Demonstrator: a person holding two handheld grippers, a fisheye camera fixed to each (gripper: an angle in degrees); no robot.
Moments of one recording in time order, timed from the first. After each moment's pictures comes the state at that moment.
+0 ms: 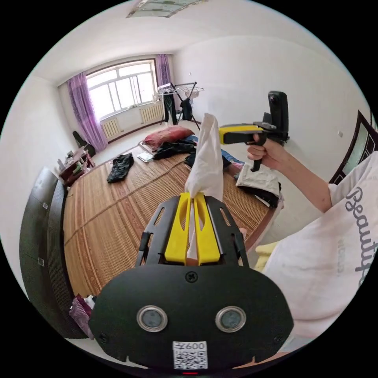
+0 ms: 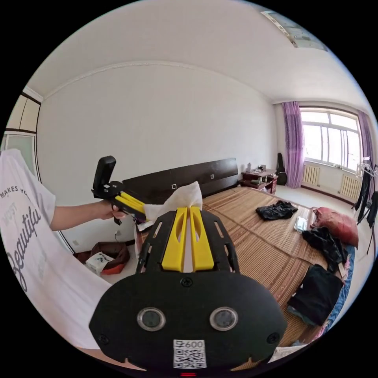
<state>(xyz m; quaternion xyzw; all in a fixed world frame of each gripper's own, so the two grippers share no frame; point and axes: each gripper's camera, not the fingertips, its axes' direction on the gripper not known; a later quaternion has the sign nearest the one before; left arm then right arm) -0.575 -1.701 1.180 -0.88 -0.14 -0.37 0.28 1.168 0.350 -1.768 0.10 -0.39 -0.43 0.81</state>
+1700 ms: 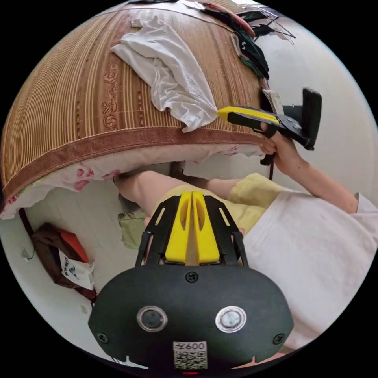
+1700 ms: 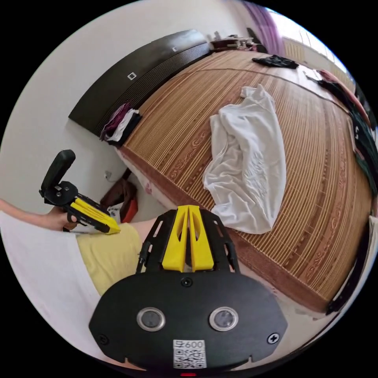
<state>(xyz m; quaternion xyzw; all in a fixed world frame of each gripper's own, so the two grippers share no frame) -0.719 -1.635 0.796 -0.71 -0.19 -0.66 -0.17 1.196 0.225 -1.510 -0.28 -0.15 -0.32 0.89</state>
